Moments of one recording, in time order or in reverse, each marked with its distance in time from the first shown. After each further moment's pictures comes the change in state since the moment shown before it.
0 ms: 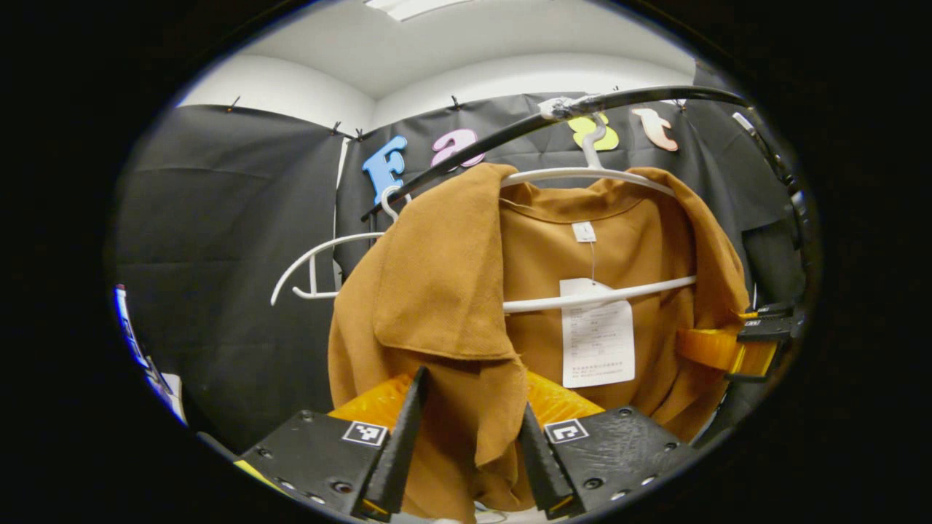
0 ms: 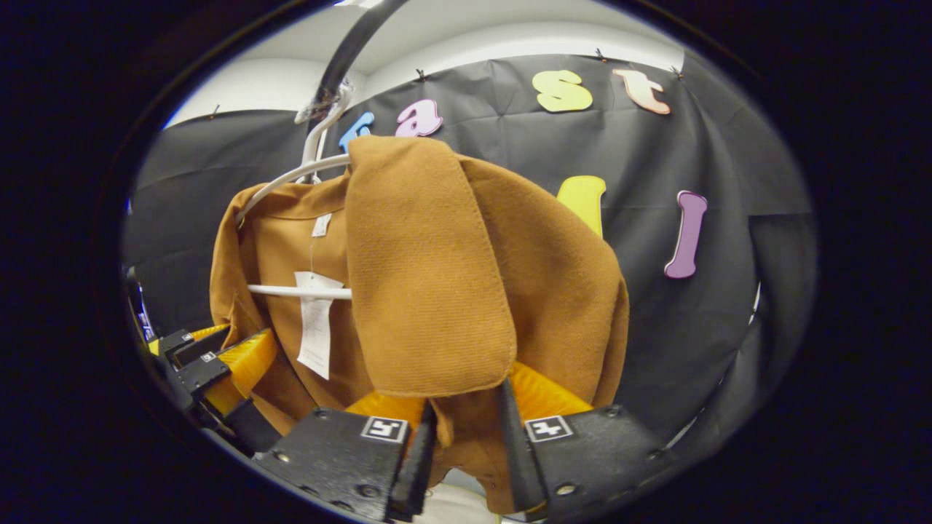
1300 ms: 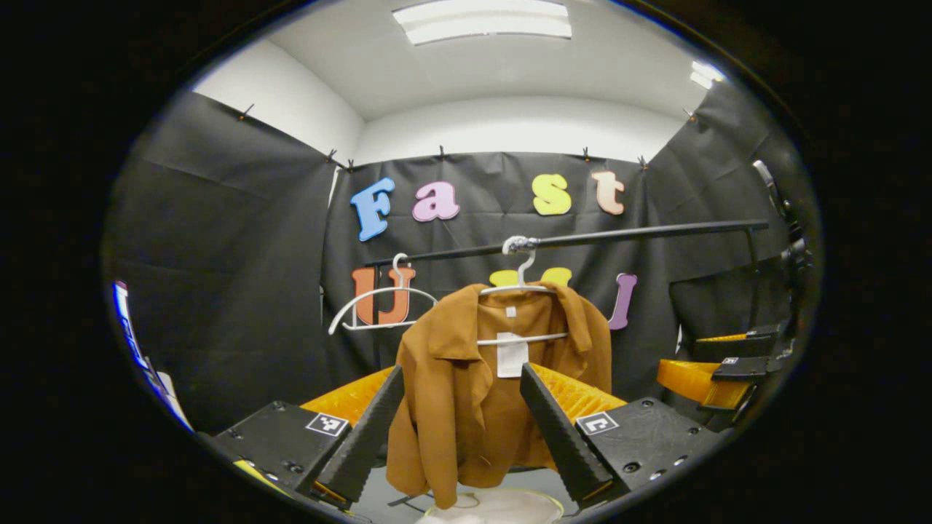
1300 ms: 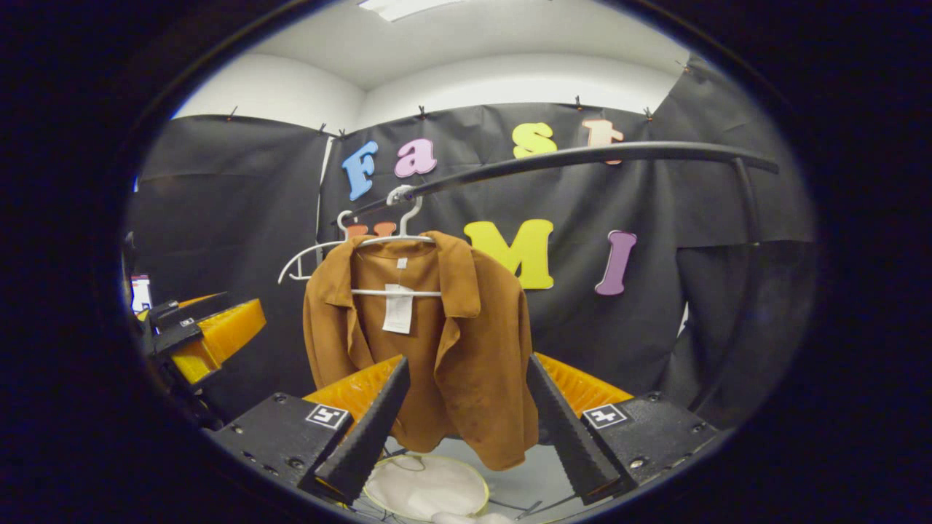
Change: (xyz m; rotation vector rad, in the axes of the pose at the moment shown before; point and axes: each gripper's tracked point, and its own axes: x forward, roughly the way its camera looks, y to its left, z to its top) left arm -0.190 0.010 0.070 -0.050 -0.106 -0.173; right arm -0.227 0.034 0.004 -0.036 -0.077 -0.116
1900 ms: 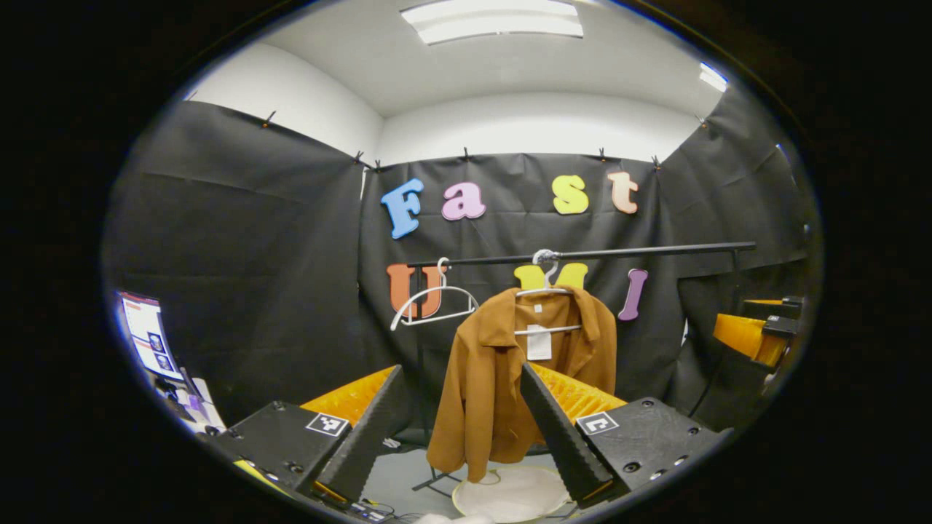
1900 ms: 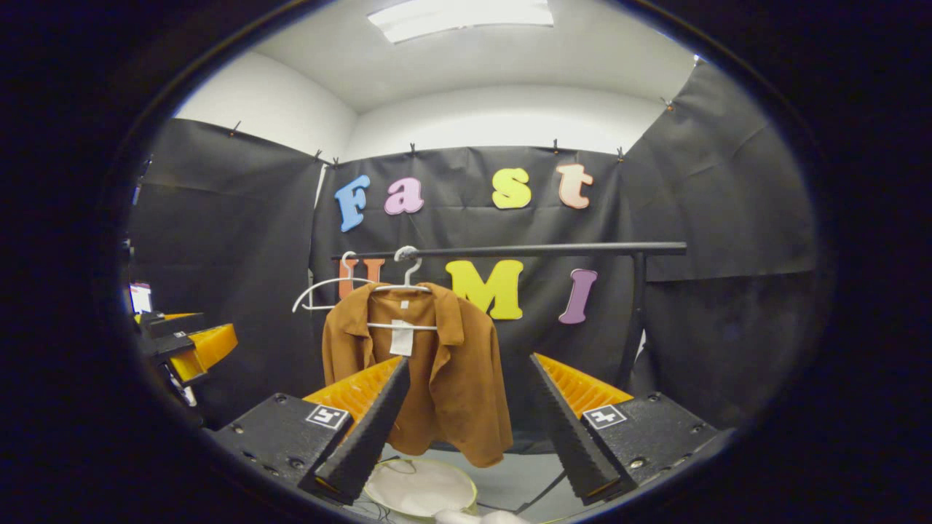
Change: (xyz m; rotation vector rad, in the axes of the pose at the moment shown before) left arm -0.124 0.055 0.046 0.003 0.063 0.069; right arm -0.154 0.014 0.052 -0.010 -0.113 -0.110
